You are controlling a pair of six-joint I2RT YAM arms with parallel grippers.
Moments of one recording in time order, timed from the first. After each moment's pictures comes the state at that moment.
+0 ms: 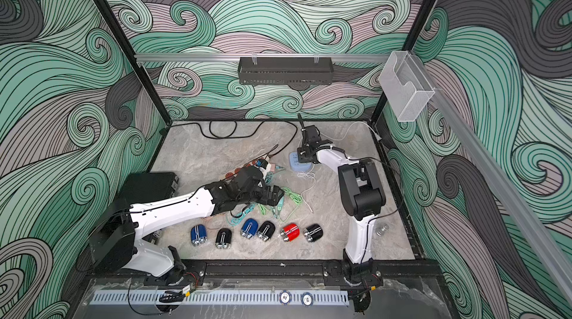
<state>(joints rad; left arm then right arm) -0.92 1.46 0.96 -0.24 -0.04 -0.59 0.32 1.94 1.36 -0.43 0.07 0.11</state>
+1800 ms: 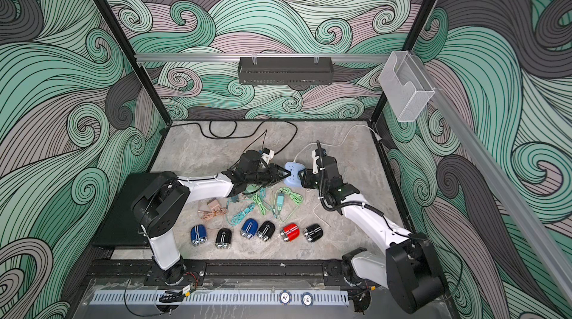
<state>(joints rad) -0.71 1.83 1.02 0.34 0.46 -1.04 0.41 1.20 0.67 -0.12 -0.11 0.44</state>
